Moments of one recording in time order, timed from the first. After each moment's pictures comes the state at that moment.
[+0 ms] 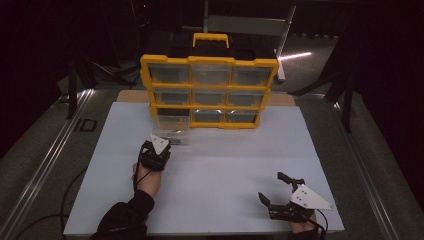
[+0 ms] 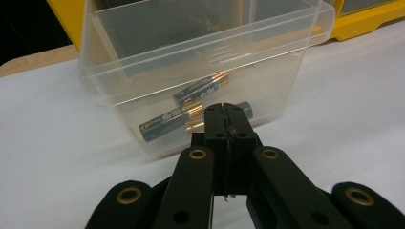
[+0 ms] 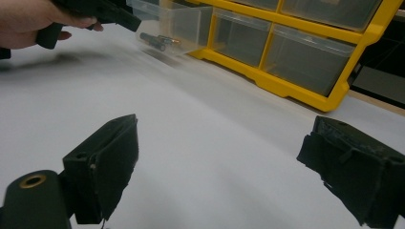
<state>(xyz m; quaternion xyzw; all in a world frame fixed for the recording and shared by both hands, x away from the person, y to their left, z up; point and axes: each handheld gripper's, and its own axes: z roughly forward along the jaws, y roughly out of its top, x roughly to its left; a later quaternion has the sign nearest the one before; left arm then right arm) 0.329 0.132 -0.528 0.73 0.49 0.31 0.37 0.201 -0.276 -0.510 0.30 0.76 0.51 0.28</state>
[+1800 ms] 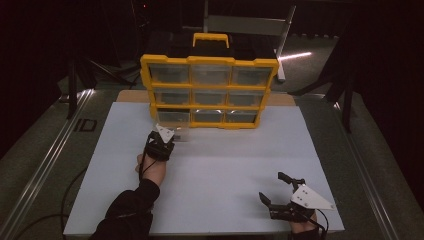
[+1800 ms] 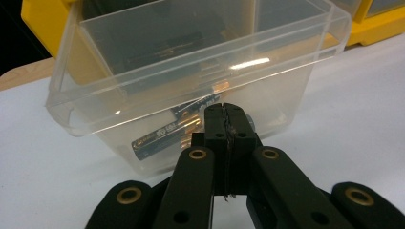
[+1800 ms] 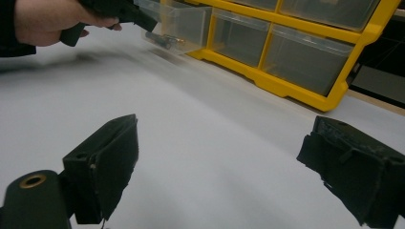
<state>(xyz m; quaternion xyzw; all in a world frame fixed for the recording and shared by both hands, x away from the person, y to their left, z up) 0.361 0.122 -0.524 0.73 0.49 0.32 0.35 0.201 -0.277 -0.510 0.30 0.76 0.51 0.28</state>
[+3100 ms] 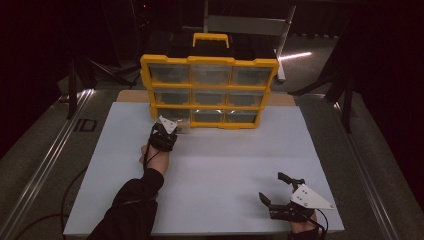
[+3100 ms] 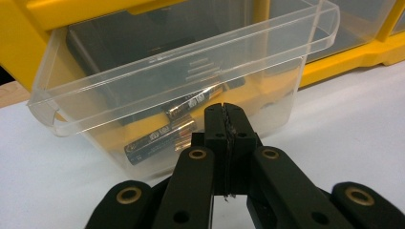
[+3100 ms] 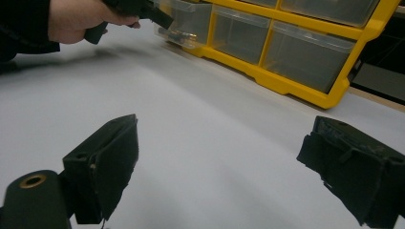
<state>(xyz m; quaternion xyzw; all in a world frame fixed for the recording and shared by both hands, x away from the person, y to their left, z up) 0.393 0.117 -0.529 0.73 0.49 0.32 0.35 0.202 -0.278 -0.512 0.30 0.76 0.51 0.28</state>
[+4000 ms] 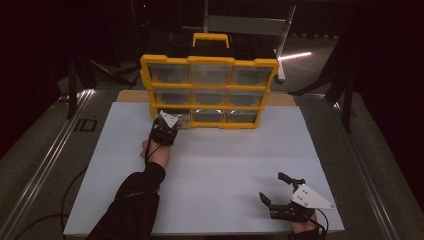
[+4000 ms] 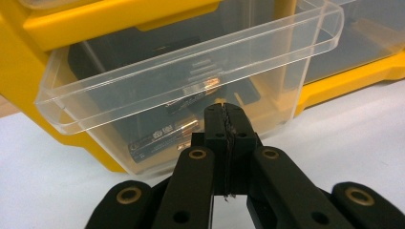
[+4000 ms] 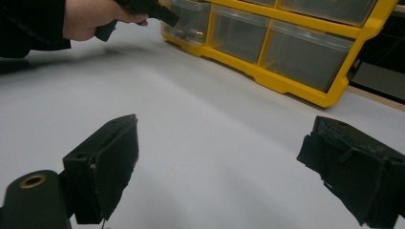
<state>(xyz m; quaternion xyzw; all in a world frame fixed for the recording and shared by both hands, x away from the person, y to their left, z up) 0.414 0.116 -0.528 0.73 0.50 0.32 0.35 0.202 -0.279 -0.512 0.30 0.76 0.51 0.28</state>
